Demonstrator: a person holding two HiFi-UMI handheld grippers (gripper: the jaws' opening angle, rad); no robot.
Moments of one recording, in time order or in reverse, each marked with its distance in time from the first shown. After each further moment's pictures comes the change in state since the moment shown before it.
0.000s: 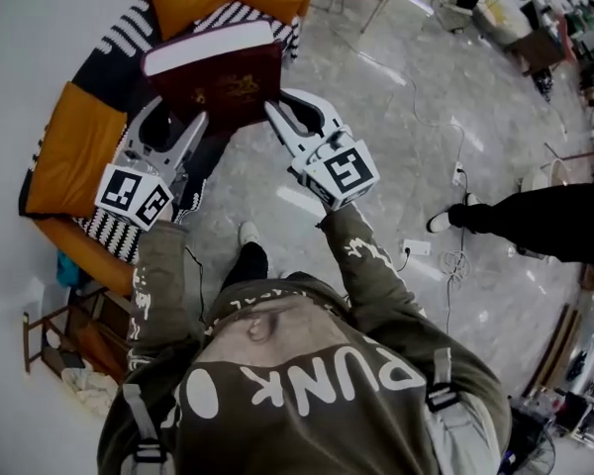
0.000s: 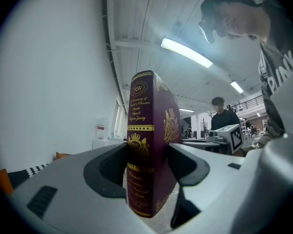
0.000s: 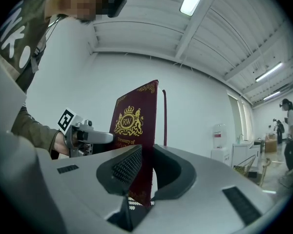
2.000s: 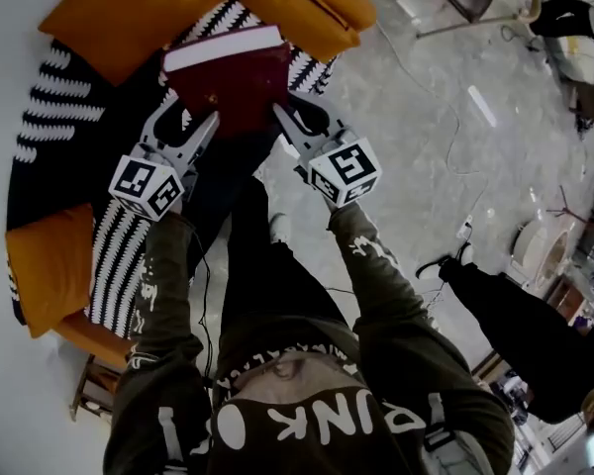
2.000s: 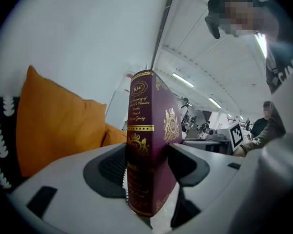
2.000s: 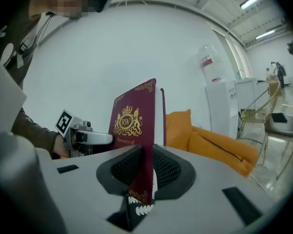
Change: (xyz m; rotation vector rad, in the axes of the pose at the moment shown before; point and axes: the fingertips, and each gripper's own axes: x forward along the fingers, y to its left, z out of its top) left arm 0.436 0.471 -0.360 -0.373 0.301 0.091; right arm 0.418 -0.438 -0.419 0.333 0.405 0.063
